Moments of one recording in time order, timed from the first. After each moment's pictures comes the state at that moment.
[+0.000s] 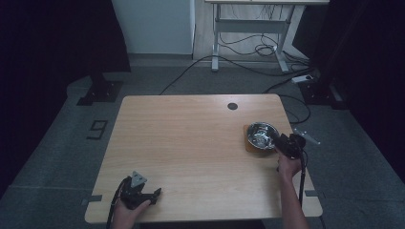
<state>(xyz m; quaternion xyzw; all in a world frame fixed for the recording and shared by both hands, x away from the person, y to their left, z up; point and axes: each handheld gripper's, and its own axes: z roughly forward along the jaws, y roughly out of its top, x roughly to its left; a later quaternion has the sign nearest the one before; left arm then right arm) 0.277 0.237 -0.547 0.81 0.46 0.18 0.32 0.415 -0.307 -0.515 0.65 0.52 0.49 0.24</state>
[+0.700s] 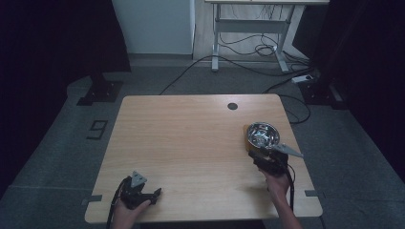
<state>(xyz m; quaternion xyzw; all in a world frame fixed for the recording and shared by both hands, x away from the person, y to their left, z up) 0.278 0.237 -0.547 0.81 0.46 0.18 0.32 0.348 -0.240 -0.507 0.53 0.65 0.50 0.20</state>
